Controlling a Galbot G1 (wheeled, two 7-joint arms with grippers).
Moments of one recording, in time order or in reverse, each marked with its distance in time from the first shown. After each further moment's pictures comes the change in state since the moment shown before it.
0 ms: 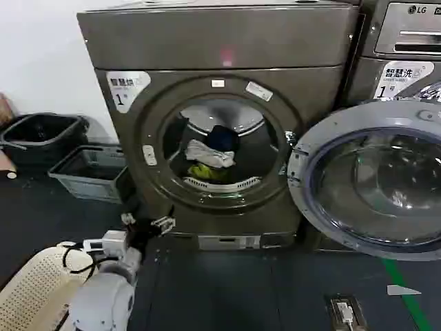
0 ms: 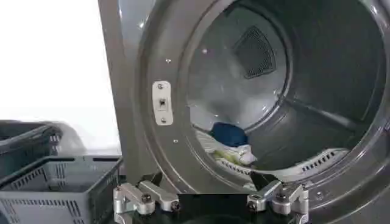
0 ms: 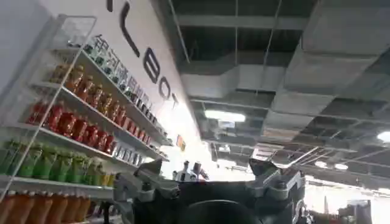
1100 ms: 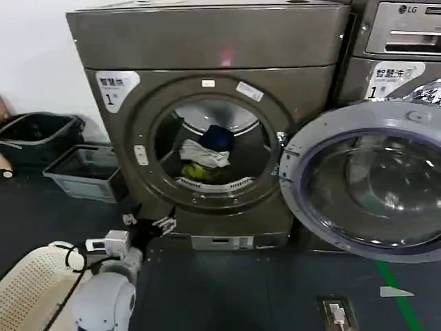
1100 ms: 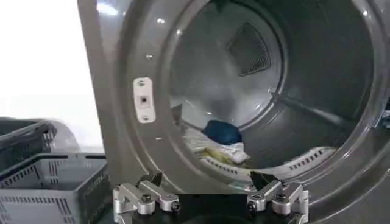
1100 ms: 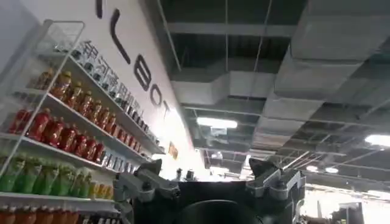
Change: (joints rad) left arm 0.005 -0.004 0.001 0.009 0.013 0.000 0.004; right arm 0.012 -0.001 -0.032 -0.012 0.022 0.035 0.089
